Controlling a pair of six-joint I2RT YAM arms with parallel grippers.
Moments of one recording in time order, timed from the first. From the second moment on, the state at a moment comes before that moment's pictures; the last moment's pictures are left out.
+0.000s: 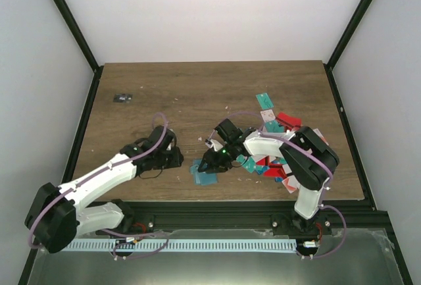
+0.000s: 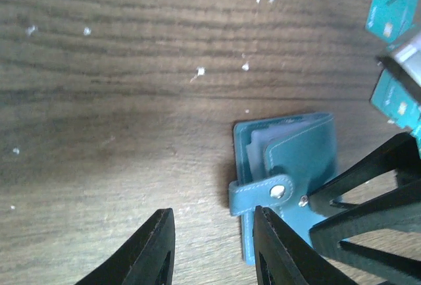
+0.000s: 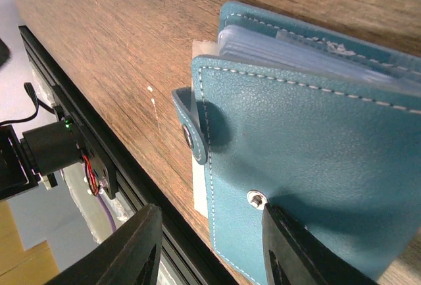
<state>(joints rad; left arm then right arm) -0.70 1.14 0.66 -0.56 0.03 -0.75 0.76 1.80 0.95 -0.29 -0.74 0.62</state>
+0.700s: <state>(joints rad) -0.38 1.34 0.85 -0.60 0.41 -0.47 0.77 1.81 1.01 -0.36 -0.71 0.62</state>
